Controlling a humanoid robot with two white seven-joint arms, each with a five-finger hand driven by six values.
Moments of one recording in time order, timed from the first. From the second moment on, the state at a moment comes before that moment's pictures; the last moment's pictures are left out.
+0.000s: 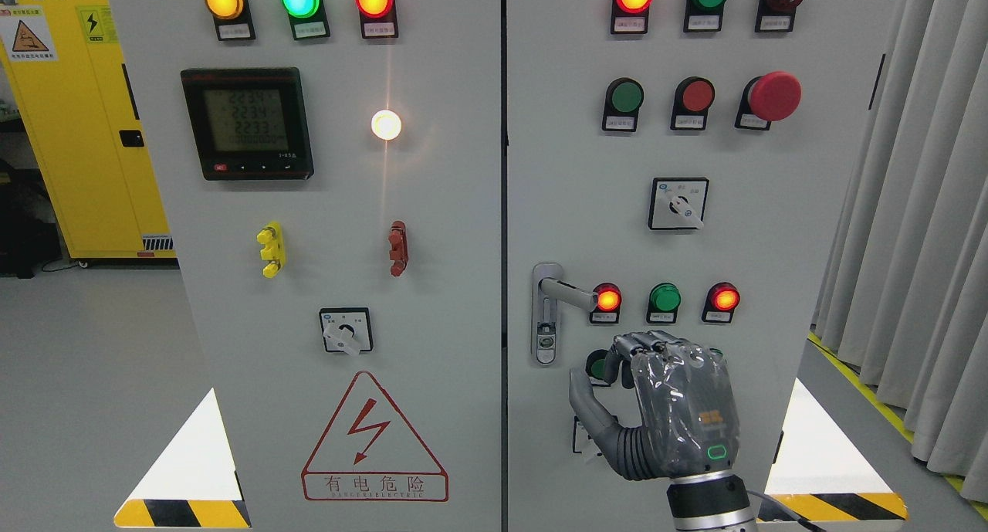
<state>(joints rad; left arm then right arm) -0.04 -0.11 -0.09 -0.04 0.15 -0.05 -0.03 -0.27 0.14 0.05 -1.89 1.30 -0.19 -0.09</state>
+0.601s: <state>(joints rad) -0.04 -0.11 -0.09 -0.04 0.15 -0.05 -0.03 -0.23 0.13 -0.11 -1.89 1.08 -0.35 -0.09</state>
